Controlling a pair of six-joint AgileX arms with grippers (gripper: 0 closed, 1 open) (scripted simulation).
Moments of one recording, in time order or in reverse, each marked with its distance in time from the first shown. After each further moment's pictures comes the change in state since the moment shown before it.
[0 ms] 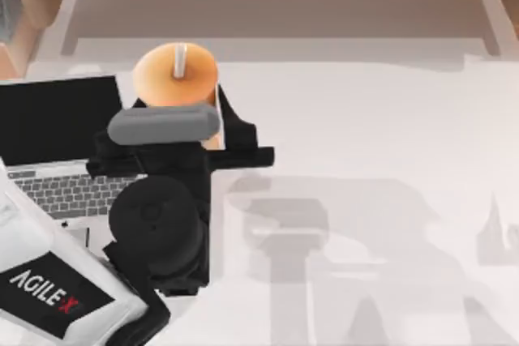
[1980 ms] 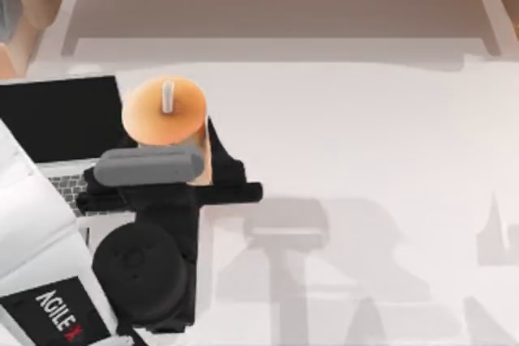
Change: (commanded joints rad) left arm -0.039 0.099 -0.110 0.218 -0.023 -0.007; right arm 0.000 0.000 0.000 0.000 0.000 0.000
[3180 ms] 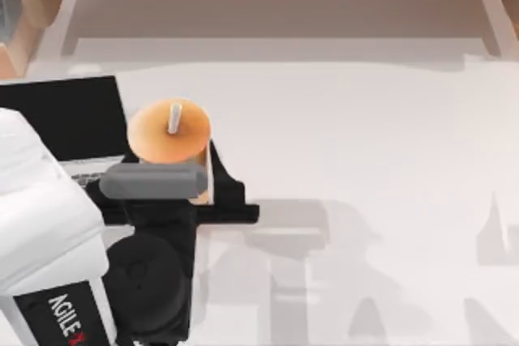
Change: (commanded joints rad) left arm -0.003 0.046 -0.032 -0.006 0.011 0.005; right arm 0.000 0.000 0.000 0.000 0.000 0.000
